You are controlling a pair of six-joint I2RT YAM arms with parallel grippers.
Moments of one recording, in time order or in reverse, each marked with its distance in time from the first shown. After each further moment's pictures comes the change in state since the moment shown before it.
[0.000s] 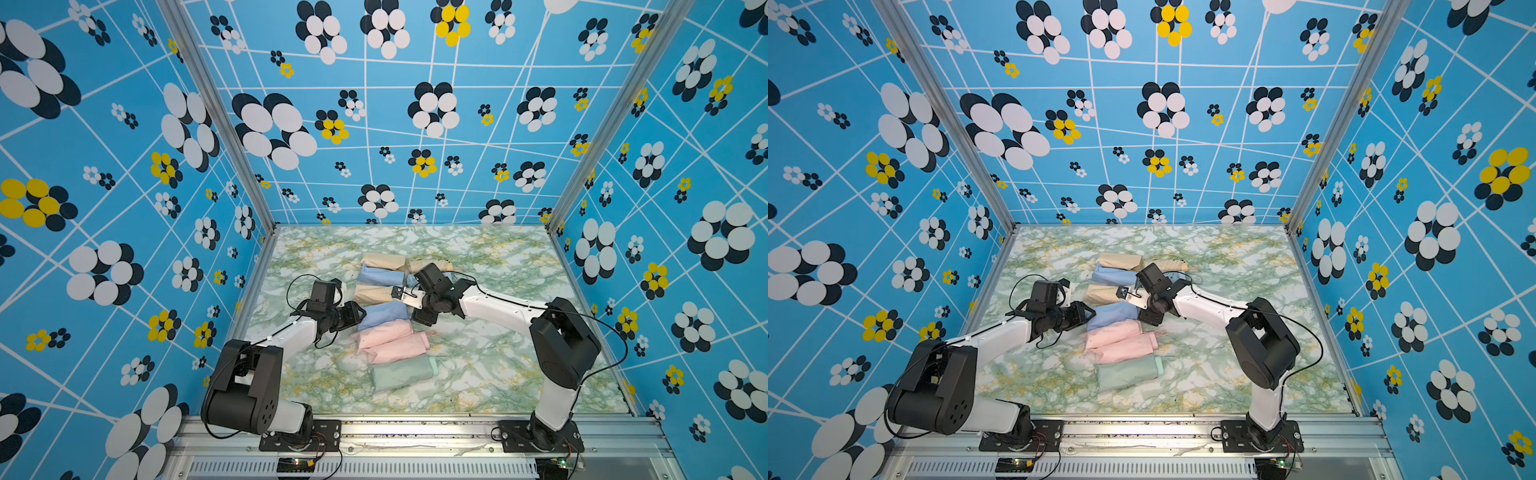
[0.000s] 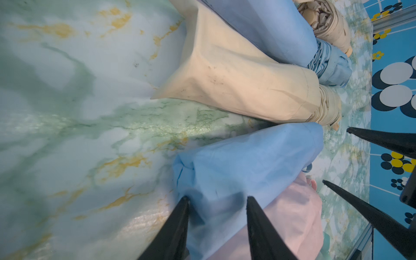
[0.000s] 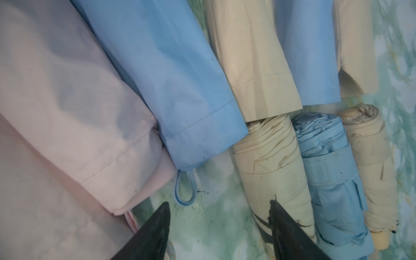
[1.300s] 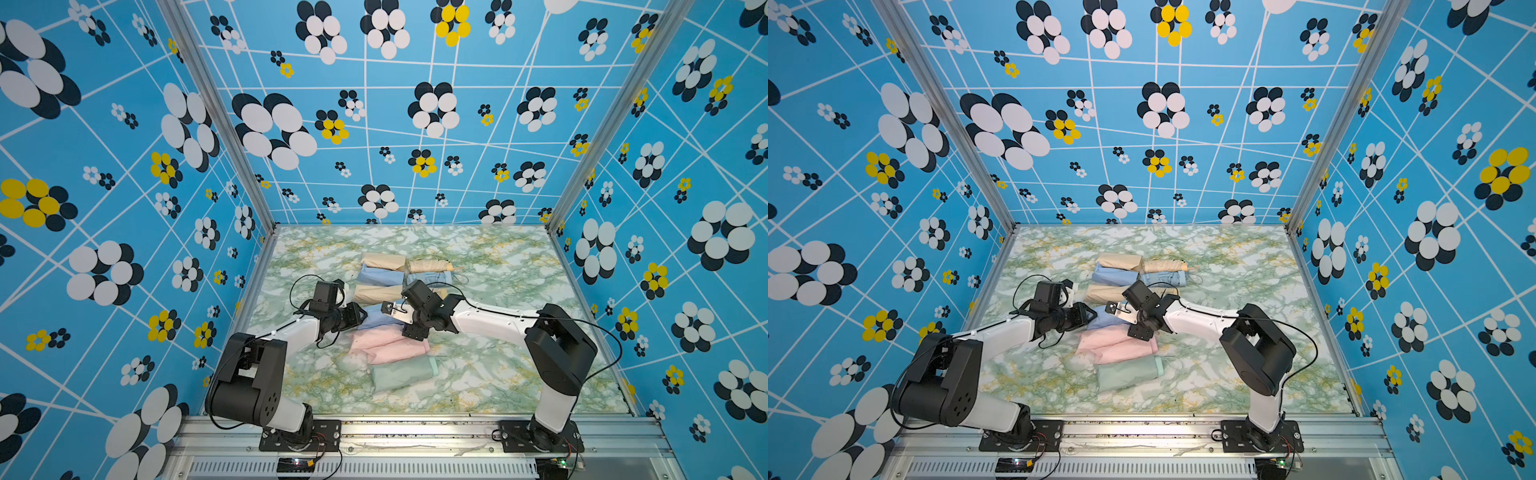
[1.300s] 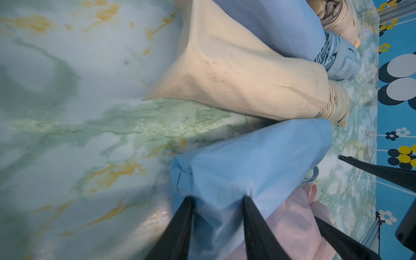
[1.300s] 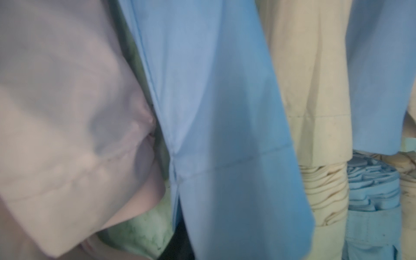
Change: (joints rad) left arm -0.013 0.039 0.002 0.026 0.000 0.019; right arm 0.116 -0.017 -0.069 0.043 0.079 0.071
